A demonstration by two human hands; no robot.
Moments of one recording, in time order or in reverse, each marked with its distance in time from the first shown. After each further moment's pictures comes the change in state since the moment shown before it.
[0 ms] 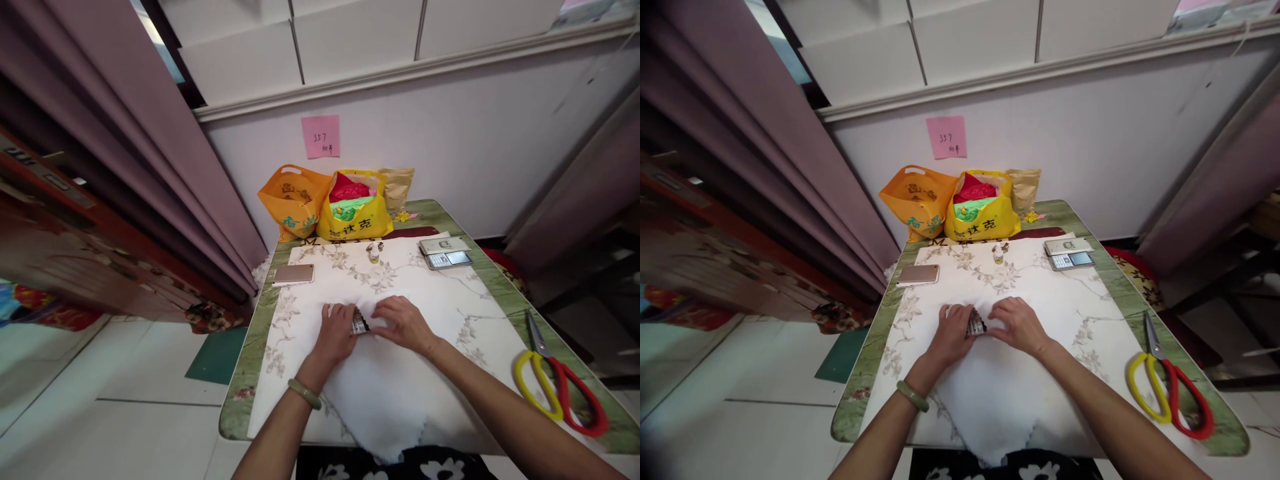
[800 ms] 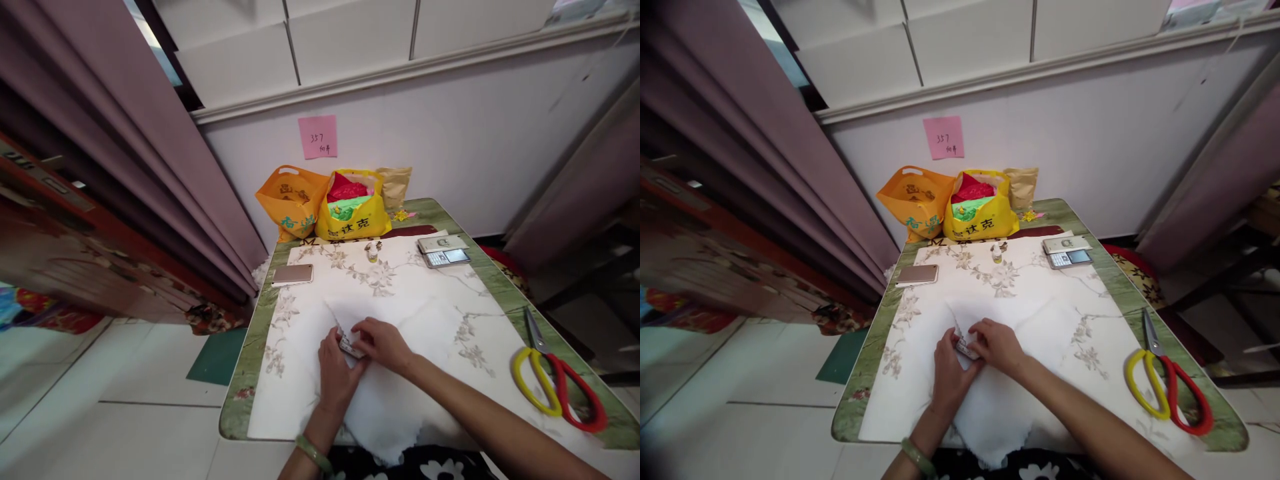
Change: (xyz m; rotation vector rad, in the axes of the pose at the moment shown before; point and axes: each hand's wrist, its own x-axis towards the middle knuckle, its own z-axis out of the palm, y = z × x) left_hand -0.063 0.030 0.054 -0.294 0.398 -0.438; right_hand -0.006 -0.052 0.034 0.282 -0.189 0.323
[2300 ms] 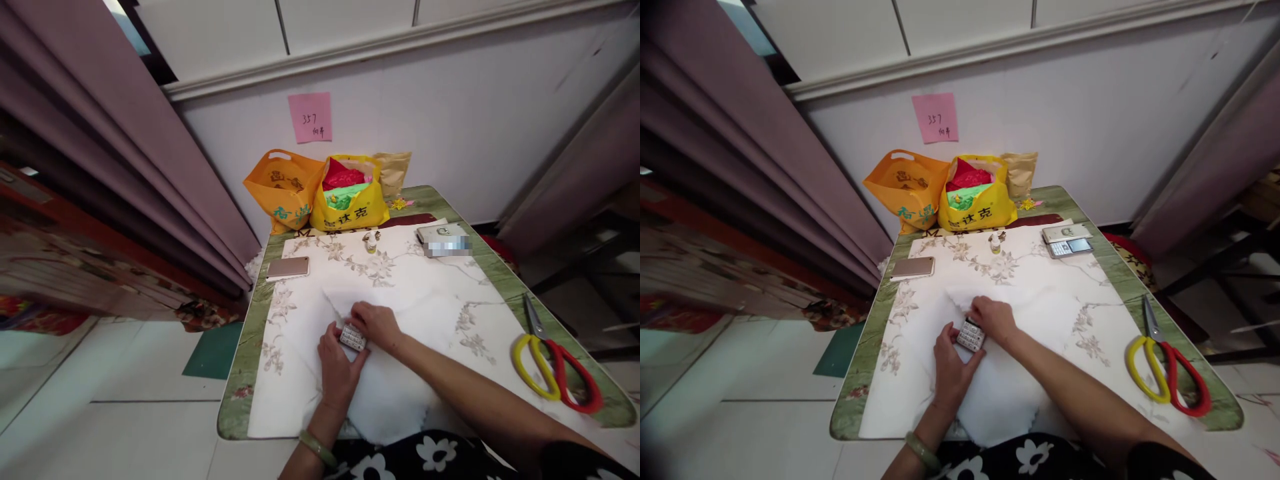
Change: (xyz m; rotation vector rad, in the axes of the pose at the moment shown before) left_hand -0.001 -0.006 0.004 -0.041 0.011 -0.019; right_hand 0.031 0.009 0.014 -0.358 -0.014 0.109
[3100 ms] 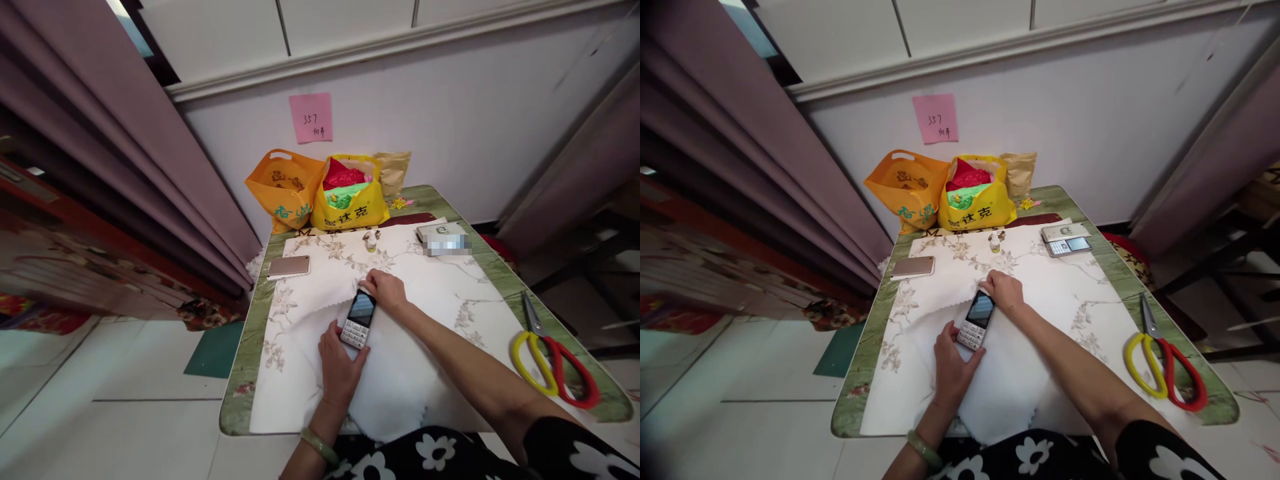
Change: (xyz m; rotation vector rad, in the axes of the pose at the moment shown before) left_hand -0.003 0.004 -0.002 0.040 -0.024 0.006; right_hand 0.042 0.031 -0.031 -0.055 0.160 0.227
